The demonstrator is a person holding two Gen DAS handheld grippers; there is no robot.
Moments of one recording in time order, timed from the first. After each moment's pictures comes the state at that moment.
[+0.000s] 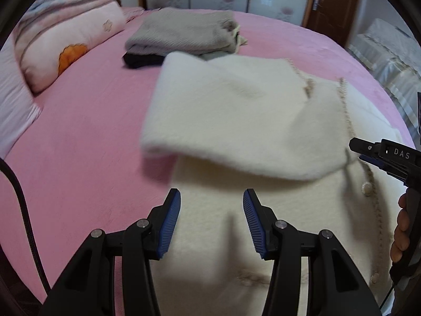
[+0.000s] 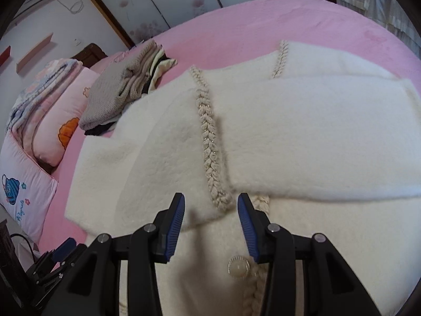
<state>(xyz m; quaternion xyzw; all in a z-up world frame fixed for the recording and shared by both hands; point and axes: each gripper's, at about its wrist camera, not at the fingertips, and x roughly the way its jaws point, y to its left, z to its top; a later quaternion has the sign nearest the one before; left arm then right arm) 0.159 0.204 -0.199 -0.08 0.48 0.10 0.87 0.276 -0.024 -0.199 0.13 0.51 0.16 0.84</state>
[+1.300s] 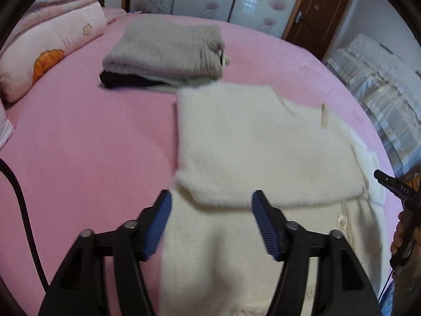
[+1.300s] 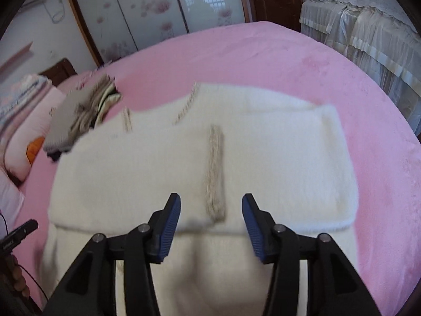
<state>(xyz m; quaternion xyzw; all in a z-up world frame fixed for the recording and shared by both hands) 0.217 0.238 -0.173 -0.12 0.45 0.02 0.89 0.278 -0.145 -0.158 0.10 0.45 0.06 0.89</state>
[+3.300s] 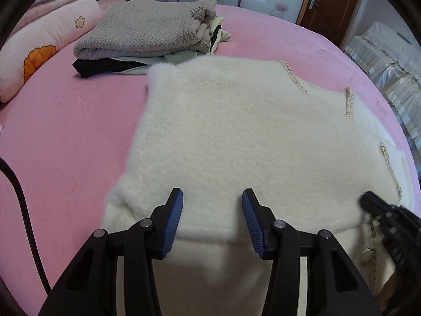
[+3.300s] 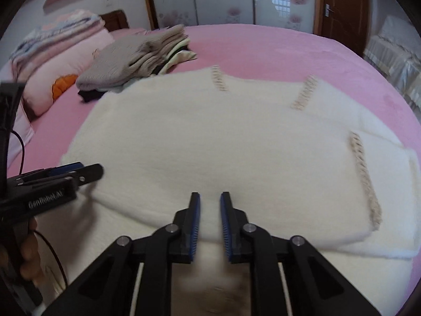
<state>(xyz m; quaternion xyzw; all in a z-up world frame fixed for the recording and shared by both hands) 0.271 0.173 -0.222 -0.10 0.48 0.06 0.87 0.273 -0.027 -0.203 -0.02 0.45 0.15 0.88</state>
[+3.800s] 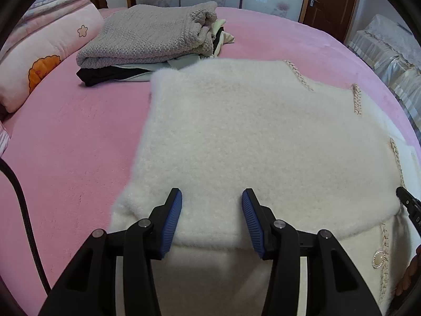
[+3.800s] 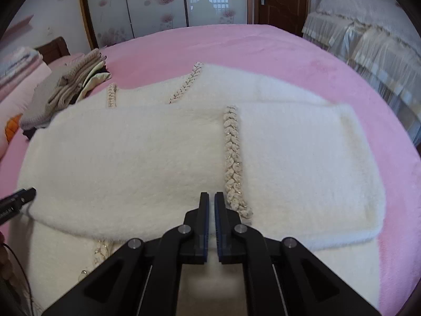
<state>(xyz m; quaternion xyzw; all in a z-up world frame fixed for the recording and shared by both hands) 0.279 0.173 -0.225 -0.07 0.48 0.08 0.87 0.282 -0.103 -0.212 0.00 0.45 0.01 0.89</state>
